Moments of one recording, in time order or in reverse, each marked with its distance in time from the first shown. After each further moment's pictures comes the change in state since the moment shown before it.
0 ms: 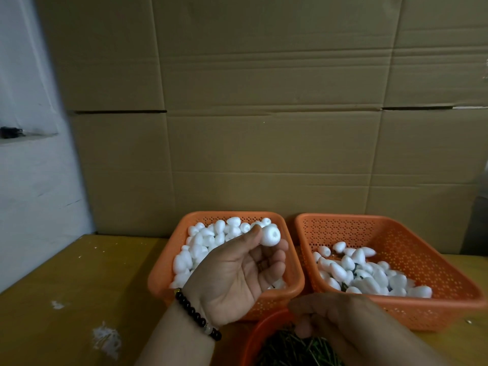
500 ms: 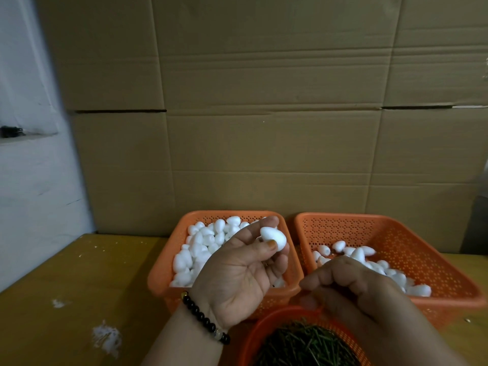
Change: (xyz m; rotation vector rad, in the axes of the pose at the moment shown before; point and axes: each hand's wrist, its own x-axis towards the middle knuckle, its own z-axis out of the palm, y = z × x) left_hand 0.000 -0.008 0.012 -0.022 0.012 0.117; right_hand 0.000 -0.004 -0.010 0.145 0.250 -0.043
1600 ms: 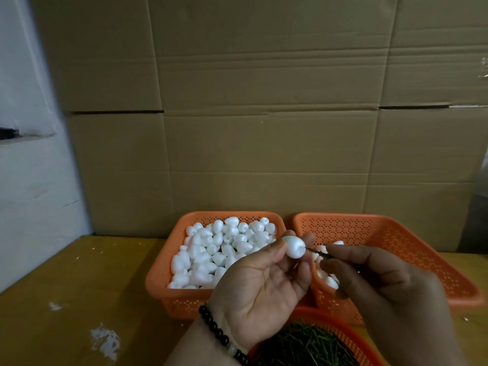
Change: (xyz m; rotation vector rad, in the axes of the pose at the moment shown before) left_hand -0.005 -0.019 0.018 -0.309 -0.007 -0.224; right_hand 0.001 0.001 0.002 -0.013 0.498 -0.104
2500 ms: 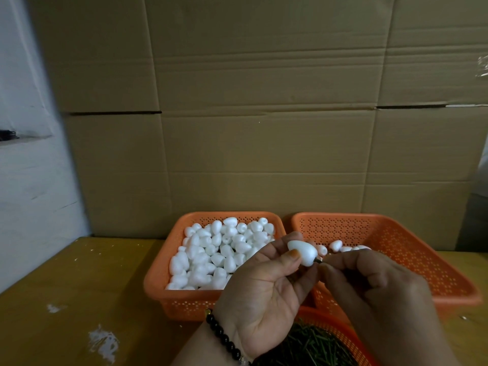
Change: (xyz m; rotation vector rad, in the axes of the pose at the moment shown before) left_hand 0.001 -0.012 0.002 0.205 -0.024 0.162; right_hand -0.001 0.009 0.005 -0.208 0.029 -0.197
